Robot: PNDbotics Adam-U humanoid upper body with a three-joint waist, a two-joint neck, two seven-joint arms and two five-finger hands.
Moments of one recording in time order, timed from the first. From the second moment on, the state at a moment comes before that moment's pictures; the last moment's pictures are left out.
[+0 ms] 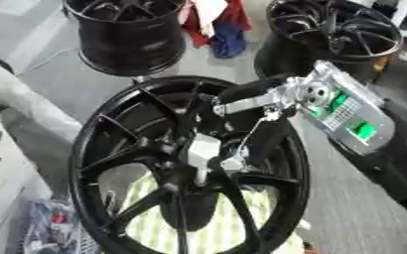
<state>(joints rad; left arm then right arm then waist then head) -0.07 0.18 0.21 -1.72 0.04 -0.01 -0.25 -0.71 -0.67 0.56 -1.79 0.16 0.02 0.89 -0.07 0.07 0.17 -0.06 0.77</state>
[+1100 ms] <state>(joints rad) -0.07 0.18 0.20 -1.72 0.04 -0.01 -0.26 -0.73 -0.61 0.58 -1.68 0.39 -0.08 0.88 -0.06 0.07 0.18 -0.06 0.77</state>
